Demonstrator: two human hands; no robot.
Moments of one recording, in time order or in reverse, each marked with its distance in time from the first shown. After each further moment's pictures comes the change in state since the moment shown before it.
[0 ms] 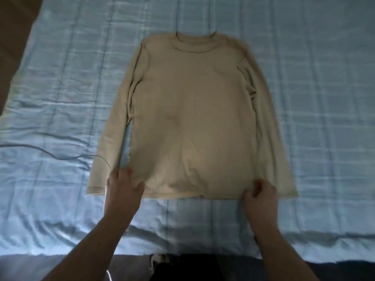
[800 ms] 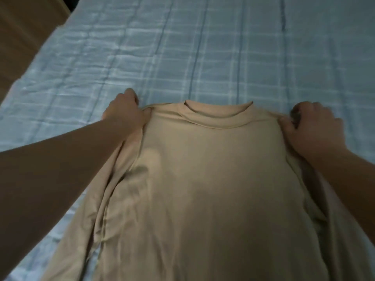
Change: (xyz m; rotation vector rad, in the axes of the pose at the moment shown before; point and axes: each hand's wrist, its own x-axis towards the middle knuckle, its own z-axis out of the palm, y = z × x) left_hand 0.472 0.182 -0.046 0.161 0.150 0.043; right_hand 0.426 -0.281 0.022 -0.481 0.212 -0.603
